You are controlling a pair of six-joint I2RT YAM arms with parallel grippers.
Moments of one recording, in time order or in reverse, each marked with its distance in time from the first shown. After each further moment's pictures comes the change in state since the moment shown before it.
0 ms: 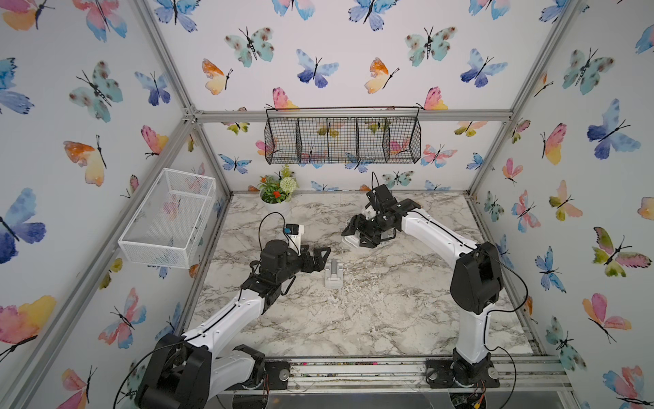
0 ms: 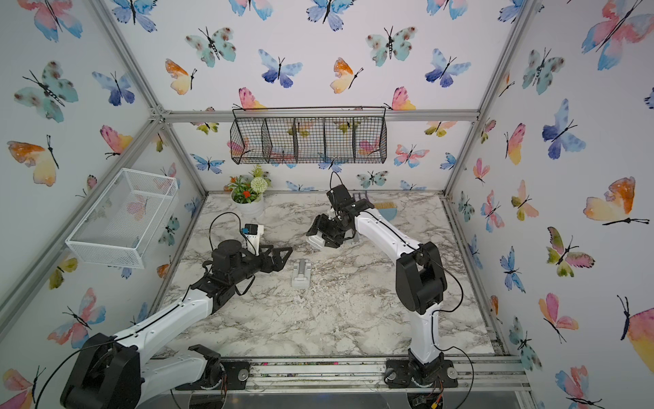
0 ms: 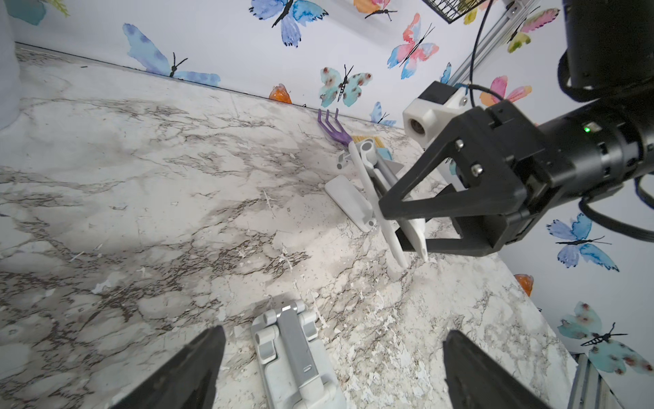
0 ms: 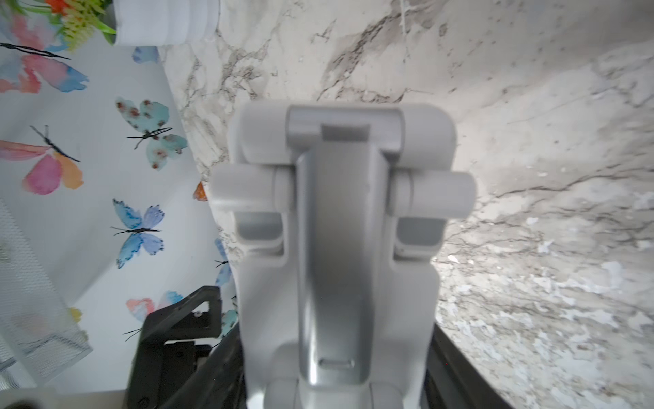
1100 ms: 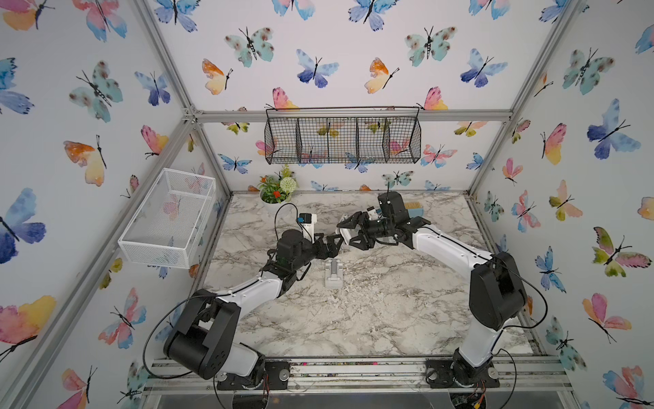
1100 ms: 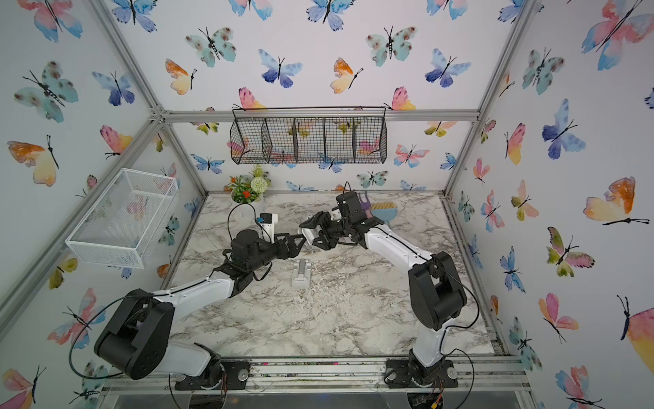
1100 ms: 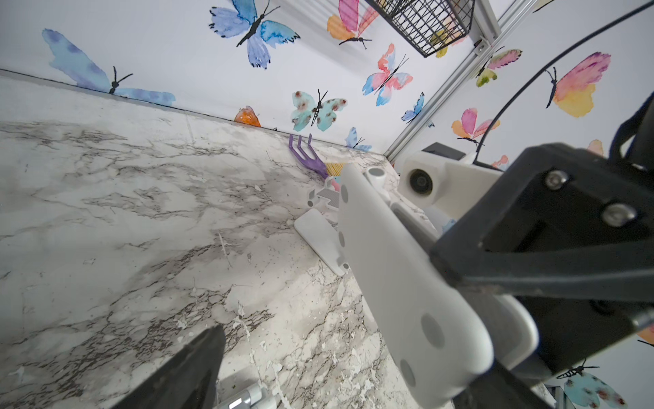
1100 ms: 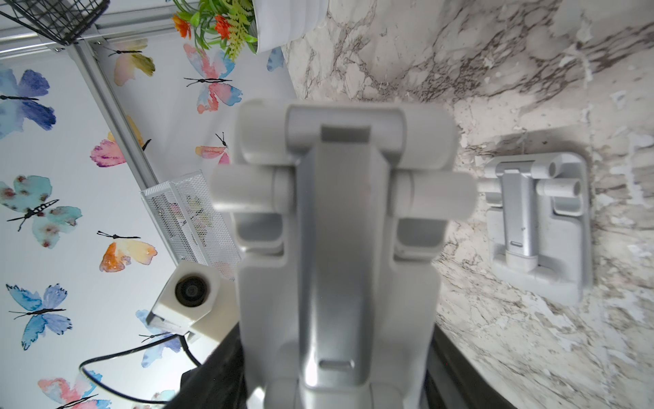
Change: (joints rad) left arm -0.050 0.283 0.123 0.258 -0.024 -0.077; right arm -0.010 -0.172 -0.332 0.551 -0.223 0.443
